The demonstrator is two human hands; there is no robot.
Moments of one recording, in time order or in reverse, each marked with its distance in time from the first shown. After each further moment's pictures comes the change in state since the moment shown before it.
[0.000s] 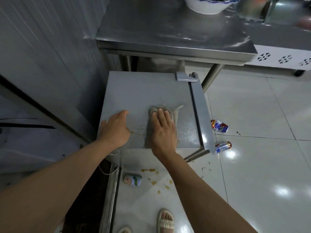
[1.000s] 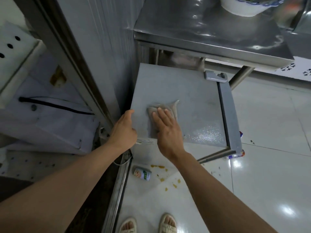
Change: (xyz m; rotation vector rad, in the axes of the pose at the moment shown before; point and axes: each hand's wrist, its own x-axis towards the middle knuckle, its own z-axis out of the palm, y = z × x) left_hand -0.052 -0.054 -0.005 -0.364 0.148 -0.090; right_hand -0.015 -0.055 0.020 0.068 0.013 -0.304
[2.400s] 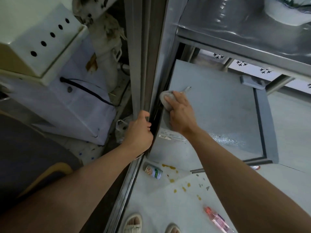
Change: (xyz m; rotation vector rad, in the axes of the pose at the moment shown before) left_hand -0.034 -0.048 -0.030 -0.195 0.010 -0.104; right_hand 0.062 -0.056 0.014 -0.074 -0.140 -0.053
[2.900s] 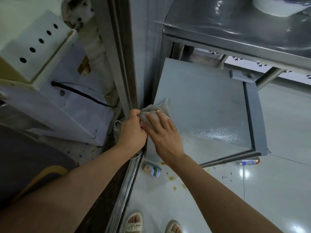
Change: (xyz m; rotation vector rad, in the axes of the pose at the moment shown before) left_hand -0.012 0.026 0.013 0.015 0.090 -0.027; right_hand -0.072 -0.006 0.023 -0.284 -0.086 -0.248
